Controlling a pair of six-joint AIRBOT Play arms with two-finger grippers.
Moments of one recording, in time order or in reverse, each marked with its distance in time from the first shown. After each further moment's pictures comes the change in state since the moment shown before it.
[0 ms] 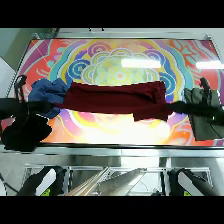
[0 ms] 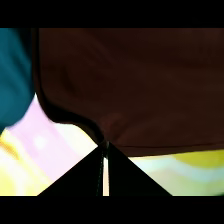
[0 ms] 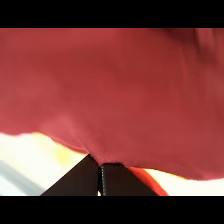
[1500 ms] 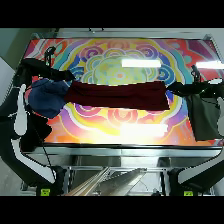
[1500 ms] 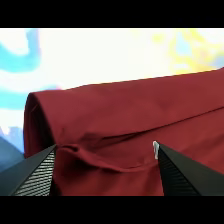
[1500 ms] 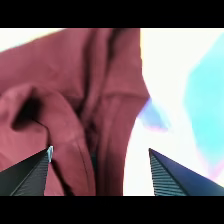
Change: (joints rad) left arm -0.209 -0.838 0.874 0.034 0.034 -0.039; right arm -0.039 -0.800 0.676 -0.148 0.006 0.099
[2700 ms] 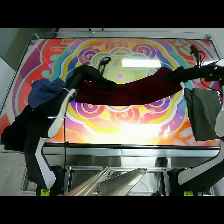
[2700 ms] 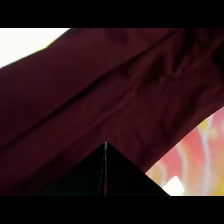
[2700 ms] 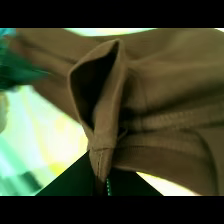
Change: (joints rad) left arm -0.543 -0.181 0.087 -0.025 -0.134 -0.185; right arm 0.079 0.046 0.341 0.110 0.393 0.127
